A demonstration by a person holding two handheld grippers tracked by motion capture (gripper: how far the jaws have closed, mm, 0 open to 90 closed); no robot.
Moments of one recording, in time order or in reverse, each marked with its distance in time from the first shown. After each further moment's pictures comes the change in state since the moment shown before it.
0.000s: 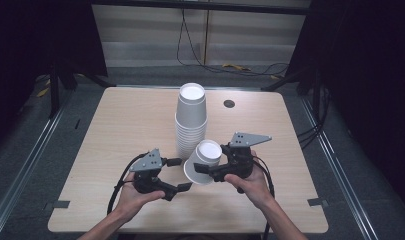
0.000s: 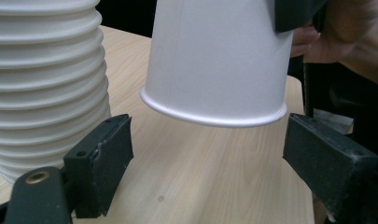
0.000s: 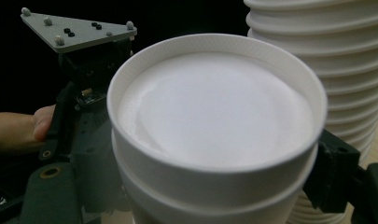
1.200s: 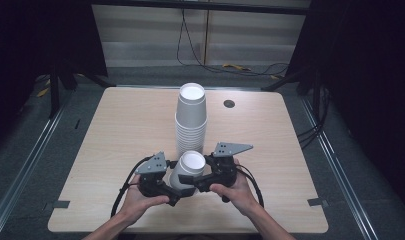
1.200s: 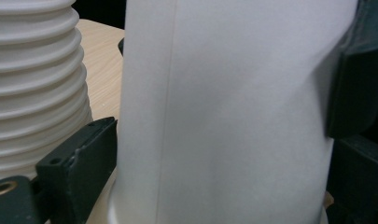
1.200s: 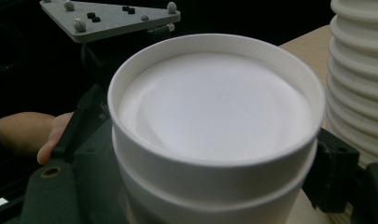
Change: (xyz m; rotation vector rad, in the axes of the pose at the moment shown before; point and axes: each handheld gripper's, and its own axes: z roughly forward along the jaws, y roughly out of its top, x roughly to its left) left arm -0.005 -0.007 0.013 -0.008 -0.028 -0.021; right arm 0.015 -0.021 0.036 -0.002 0.103 0.040
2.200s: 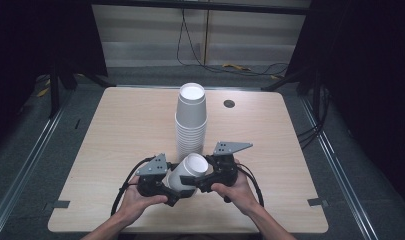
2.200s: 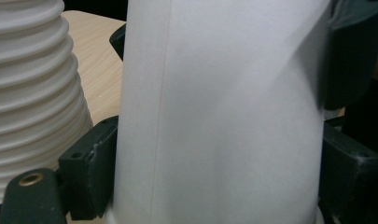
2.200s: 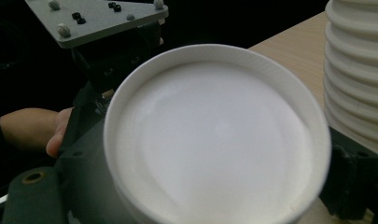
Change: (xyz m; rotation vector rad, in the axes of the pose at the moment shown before) left arm 0.000 0.000 -0.003 0.055 -0.014 0.045; right arm -0.003 0.001 -0.002 0.043 -0.001 0.035
